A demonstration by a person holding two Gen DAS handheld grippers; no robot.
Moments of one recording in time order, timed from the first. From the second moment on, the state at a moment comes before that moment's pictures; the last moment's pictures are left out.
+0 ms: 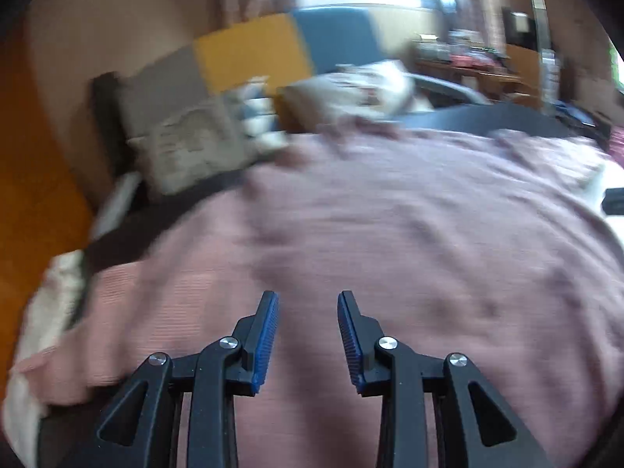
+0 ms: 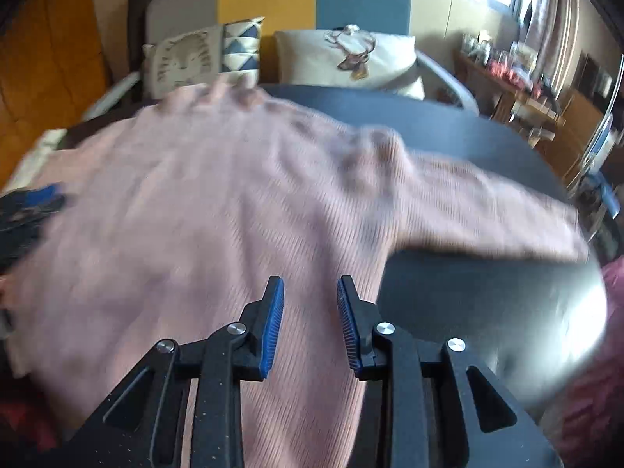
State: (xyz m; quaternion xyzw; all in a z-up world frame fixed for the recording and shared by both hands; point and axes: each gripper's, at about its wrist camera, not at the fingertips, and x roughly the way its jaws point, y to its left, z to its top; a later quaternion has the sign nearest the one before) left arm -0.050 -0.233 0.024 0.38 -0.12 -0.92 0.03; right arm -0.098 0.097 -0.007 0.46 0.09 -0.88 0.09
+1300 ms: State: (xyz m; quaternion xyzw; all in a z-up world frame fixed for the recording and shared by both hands) left arm 0.000 -0.344 -0.025 0.41 -0.01 -0.91 0.04; right arm -0.066 -0.187 -0.031 0.48 0.14 -0.81 0.29
